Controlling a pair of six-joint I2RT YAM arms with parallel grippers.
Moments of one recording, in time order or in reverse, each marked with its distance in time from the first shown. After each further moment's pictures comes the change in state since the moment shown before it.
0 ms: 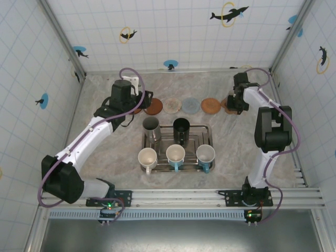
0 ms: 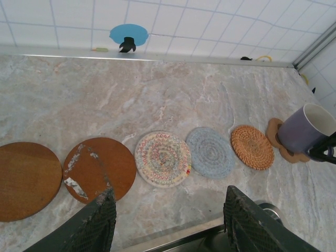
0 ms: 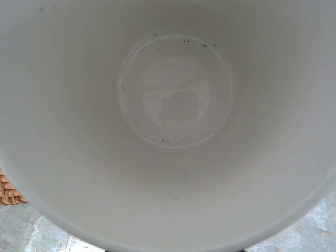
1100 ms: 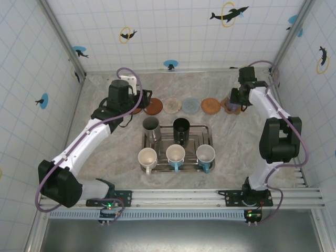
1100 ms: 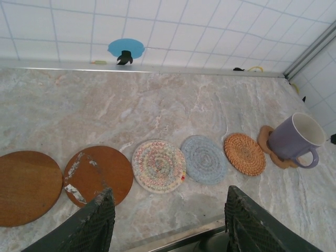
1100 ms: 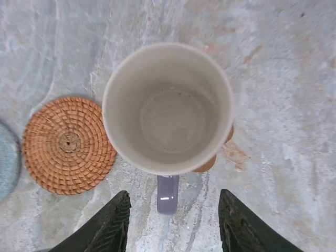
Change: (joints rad) left arm 0.000 -0.052 0.000 -0.004 0.000 0.000; right arm 0.006 -0.232 -0.029 0.014 0.039 0.017
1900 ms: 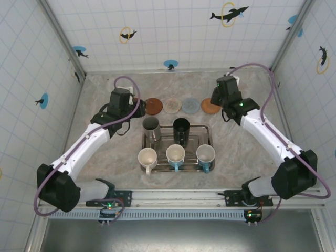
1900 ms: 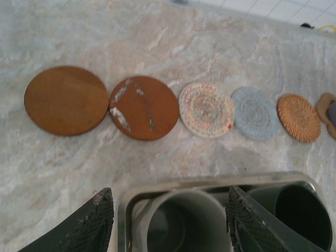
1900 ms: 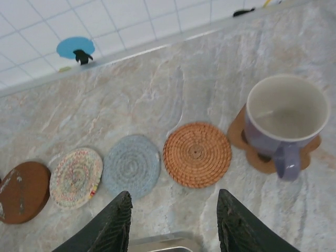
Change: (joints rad) left arm -0.012 -0.074 -0.108 -0.209 -0.124 -0.108; right arm 0.377 -0.324 -0.256 0.248 0.201 0.331
